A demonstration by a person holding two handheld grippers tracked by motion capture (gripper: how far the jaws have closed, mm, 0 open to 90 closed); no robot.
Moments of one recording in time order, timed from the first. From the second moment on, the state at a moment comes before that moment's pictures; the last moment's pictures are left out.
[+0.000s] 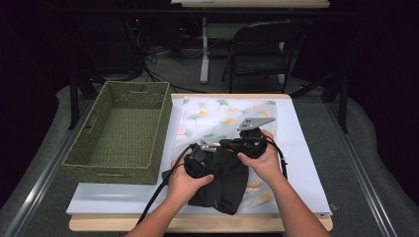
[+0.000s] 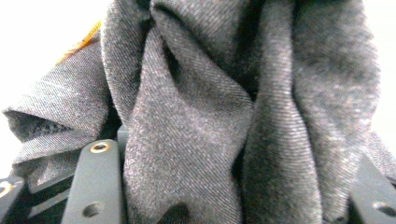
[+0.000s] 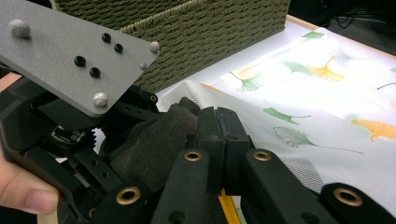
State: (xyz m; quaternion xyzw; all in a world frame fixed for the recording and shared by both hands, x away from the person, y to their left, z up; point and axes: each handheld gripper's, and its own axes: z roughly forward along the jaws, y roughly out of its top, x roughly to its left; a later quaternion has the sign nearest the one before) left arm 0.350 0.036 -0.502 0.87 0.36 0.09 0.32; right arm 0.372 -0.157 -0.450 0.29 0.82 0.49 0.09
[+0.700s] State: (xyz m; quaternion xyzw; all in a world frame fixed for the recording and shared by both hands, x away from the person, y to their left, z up) left arm 0.329 0.042 -0.475 0.86 0.37 0.08 0.35; right arm 0.372 -0.165 -0.459 0.30 0.81 0.50 0.09
